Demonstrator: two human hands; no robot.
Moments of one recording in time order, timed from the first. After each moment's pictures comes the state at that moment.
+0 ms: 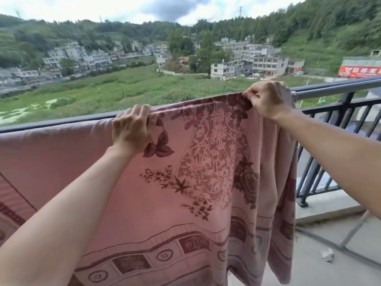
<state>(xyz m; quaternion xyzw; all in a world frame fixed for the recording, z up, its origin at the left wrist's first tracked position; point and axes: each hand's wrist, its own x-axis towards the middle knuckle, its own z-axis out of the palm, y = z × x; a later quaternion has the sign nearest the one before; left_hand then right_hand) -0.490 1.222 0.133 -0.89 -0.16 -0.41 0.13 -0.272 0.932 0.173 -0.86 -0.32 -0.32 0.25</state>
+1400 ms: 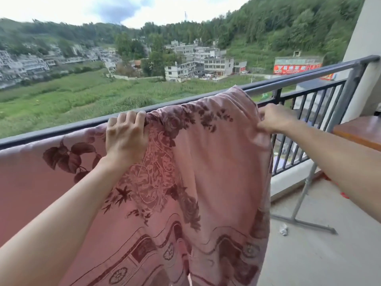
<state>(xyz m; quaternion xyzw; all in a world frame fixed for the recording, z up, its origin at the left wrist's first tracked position) -0.371 1.073 0.178 -0.92 -0.09 -0.37 0.12 -0.210 0.719 0.197 -0.99 -0.07 -0.11 0.11</state>
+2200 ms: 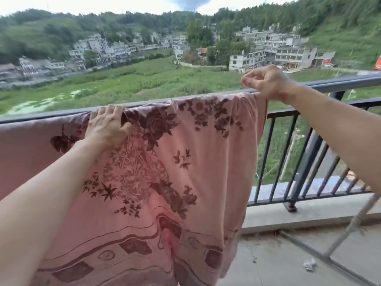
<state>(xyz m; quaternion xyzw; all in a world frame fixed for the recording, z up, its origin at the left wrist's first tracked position) -0.454 1.106 0.206 -0.92 -0.31 -0.21 0.10 -0.168 0.794 0.265 -0.81 -0.41 -0.01 0.41</state>
